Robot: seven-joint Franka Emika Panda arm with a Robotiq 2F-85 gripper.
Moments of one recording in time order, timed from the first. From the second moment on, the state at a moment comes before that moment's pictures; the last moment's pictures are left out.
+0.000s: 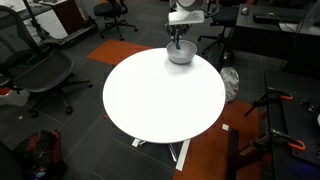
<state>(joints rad) -0.07 0.60 -0.25 -1.75 0.05 2.48 0.73</state>
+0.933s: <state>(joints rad) 0.04 0.50 -0.26 -1.79 -0.07 2.53 0.74</state>
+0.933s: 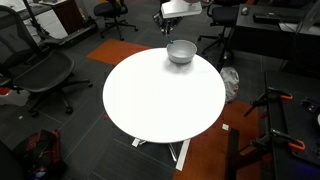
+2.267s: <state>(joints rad) -0.03 0.84 -0.16 -1.47 -0.05 2.51 0.39</state>
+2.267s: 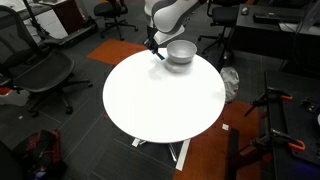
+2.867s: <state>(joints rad) -0.03 0.96 -0.16 -1.35 -0.05 2.43 0.35</state>
